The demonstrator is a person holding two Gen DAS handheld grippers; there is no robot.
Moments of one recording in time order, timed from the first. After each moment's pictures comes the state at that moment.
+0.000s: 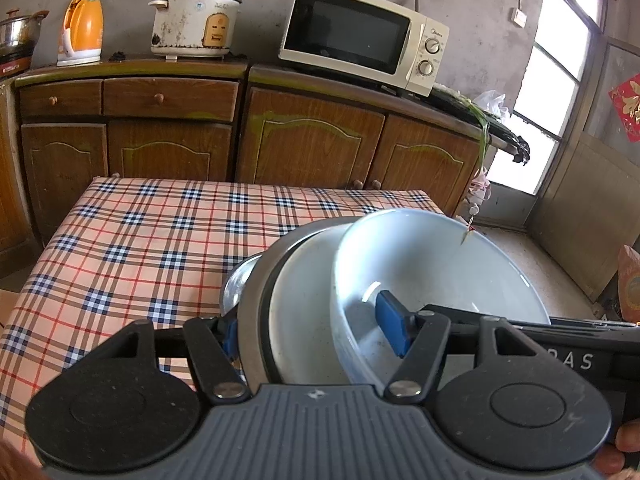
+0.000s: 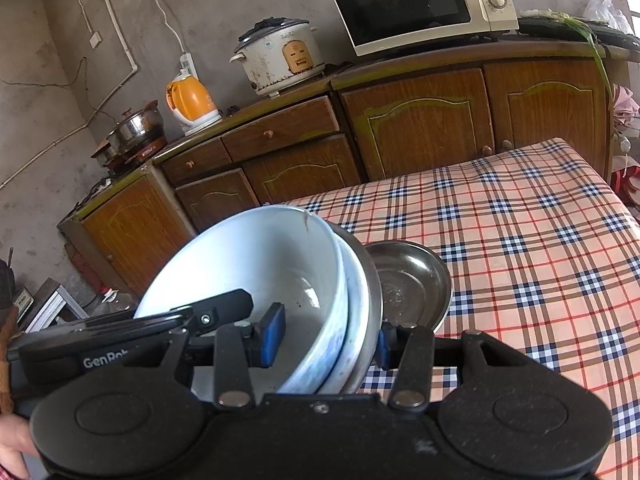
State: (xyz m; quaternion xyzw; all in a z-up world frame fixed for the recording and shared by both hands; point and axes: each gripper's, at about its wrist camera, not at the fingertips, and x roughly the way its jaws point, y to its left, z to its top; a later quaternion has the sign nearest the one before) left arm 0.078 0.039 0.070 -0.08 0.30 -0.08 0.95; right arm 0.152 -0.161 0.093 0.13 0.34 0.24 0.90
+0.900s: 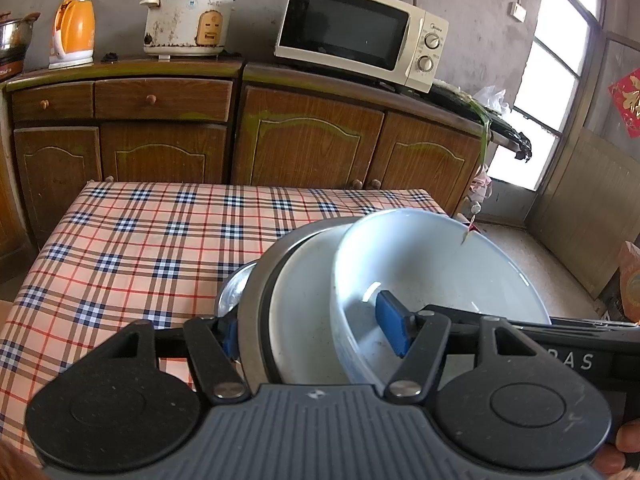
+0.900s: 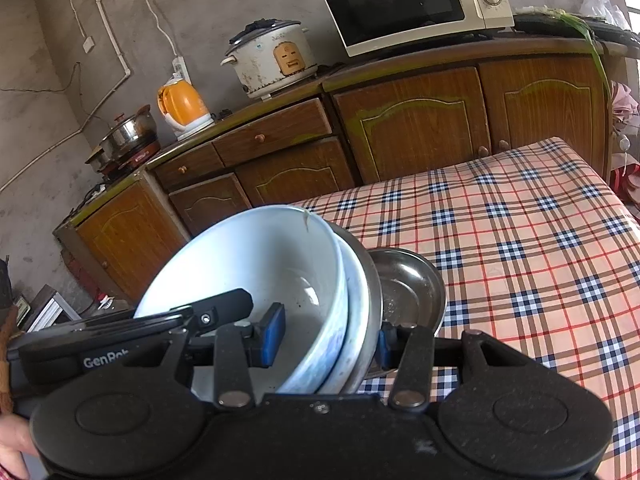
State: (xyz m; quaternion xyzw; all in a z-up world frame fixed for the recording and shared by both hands) left arm 0.098 0.037 0.067 -0.07 0.31 -0.08 0.95; right arm 0.166 -0.167 0.091 0.14 0.34 0.24 0.90
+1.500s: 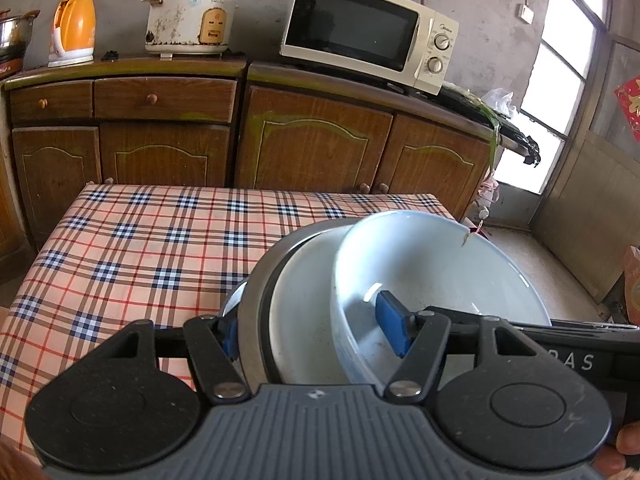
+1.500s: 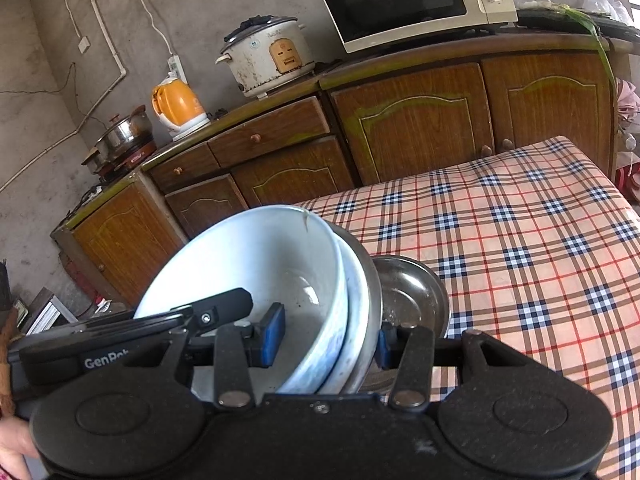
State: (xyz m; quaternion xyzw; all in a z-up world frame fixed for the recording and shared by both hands) left arm 0.122 0.045 0.061 -0.08 0.31 -0.08 0.95; right arm 0.197 -0.158 0.085 0.14 0.35 0.24 0.90
